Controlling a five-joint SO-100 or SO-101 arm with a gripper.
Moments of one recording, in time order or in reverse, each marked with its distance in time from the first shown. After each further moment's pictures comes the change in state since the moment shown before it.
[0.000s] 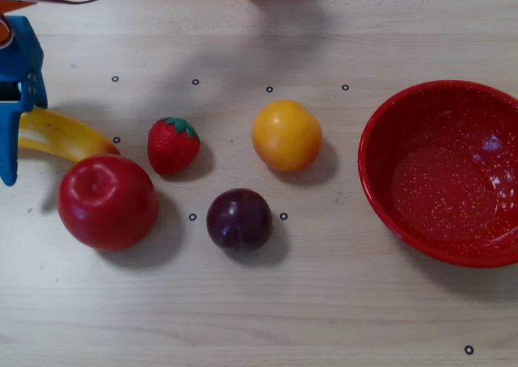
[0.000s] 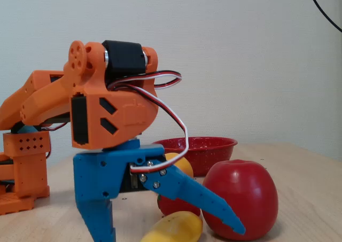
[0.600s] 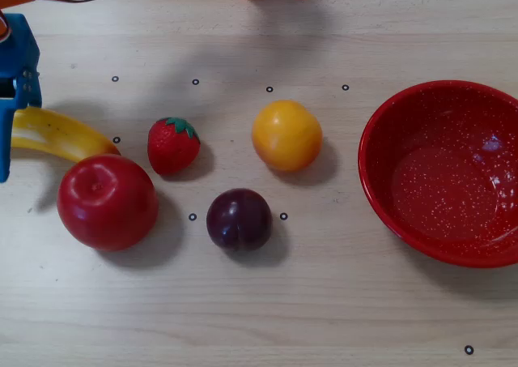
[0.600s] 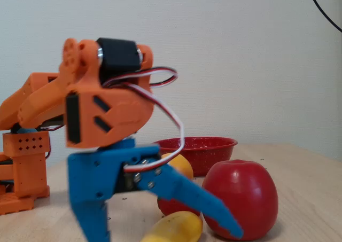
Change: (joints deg) arm -1.8 -1.3 -2.7 0.0 0.3
